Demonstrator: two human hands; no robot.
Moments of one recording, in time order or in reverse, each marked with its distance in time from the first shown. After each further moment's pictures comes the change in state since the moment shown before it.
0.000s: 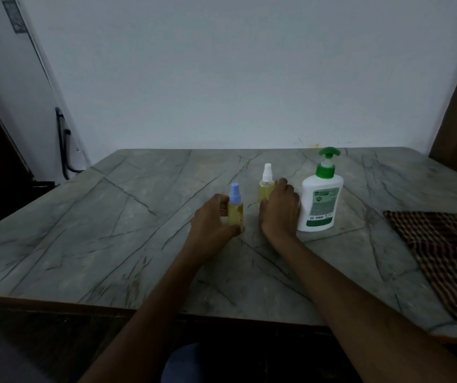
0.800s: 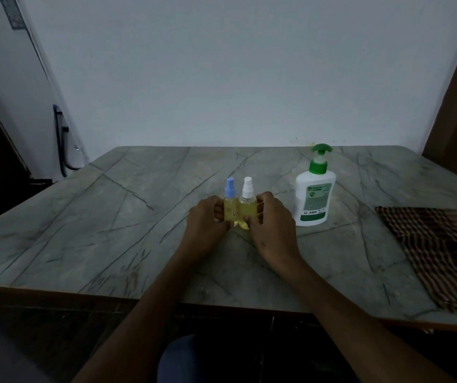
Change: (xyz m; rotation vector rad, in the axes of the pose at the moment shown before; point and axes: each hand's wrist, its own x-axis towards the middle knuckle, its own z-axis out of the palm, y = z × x) left_hand -0.007 -0.004 0.000 0.056 0.042 0.026; right_hand -0.052 0.012 -0.026 0.229 -0.129 -0.185
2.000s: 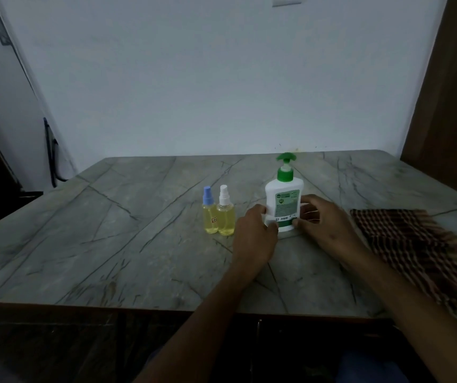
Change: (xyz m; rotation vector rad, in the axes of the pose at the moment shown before) left_hand -0.023 0.108 0.089 -0.086 -0.018 -0.066; right_hand 0.019 0.105 -0.114 0.080 -0.096 0.032
